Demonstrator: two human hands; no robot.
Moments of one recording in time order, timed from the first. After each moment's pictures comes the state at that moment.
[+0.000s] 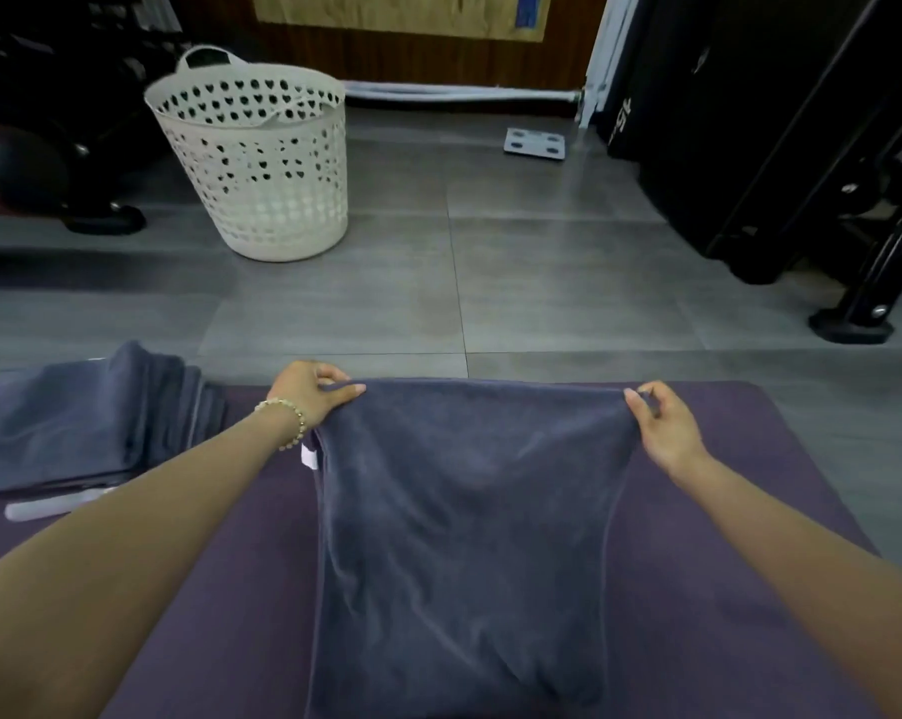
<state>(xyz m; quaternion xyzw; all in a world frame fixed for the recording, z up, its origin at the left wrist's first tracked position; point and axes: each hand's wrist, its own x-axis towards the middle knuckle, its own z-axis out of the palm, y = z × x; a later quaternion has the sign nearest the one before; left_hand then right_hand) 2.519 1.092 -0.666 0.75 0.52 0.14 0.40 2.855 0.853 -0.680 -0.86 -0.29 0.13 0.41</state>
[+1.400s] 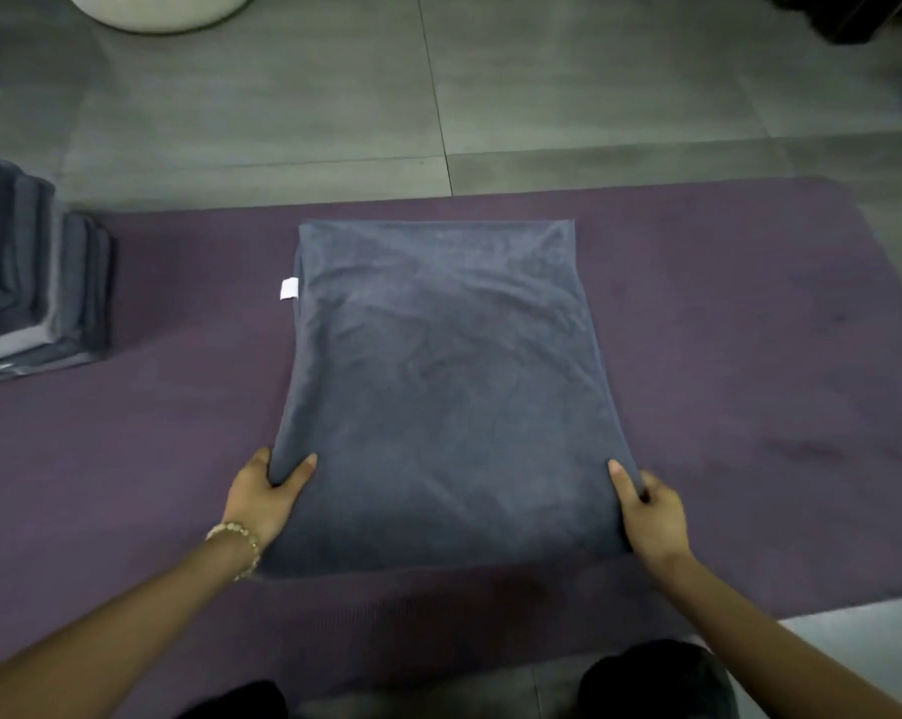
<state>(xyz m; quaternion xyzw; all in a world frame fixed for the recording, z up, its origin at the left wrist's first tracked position) 2.438 0.939 -0.910 0.61 0.65 0.07 0.45 2.745 0.699 -0.919 -0.89 -0.11 0.26 0.36</state>
